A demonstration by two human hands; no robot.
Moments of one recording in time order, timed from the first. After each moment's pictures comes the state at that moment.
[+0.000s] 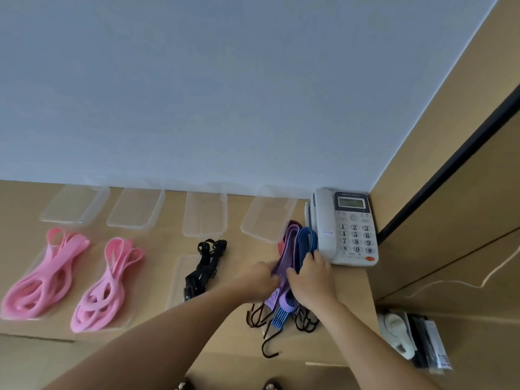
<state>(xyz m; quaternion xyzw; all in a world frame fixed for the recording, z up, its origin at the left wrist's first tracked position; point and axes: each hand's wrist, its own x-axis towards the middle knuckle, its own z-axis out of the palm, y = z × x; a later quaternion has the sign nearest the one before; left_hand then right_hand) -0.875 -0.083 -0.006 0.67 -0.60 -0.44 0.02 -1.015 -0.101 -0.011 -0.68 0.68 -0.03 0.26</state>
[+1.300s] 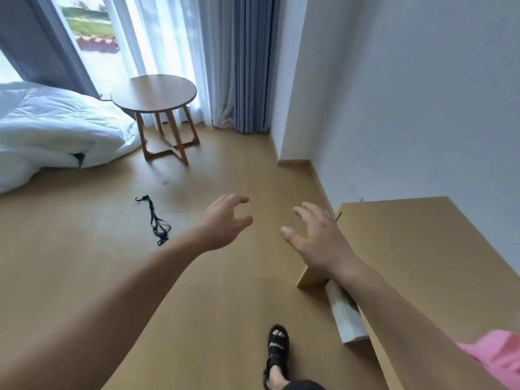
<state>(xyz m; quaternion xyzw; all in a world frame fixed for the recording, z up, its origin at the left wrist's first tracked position) -0.308 0.533 0.113 0.93 -0.01 -0.09 0.37 -0.327 0.324 0.105 -0.96 -0.06 0.06 0.28</state>
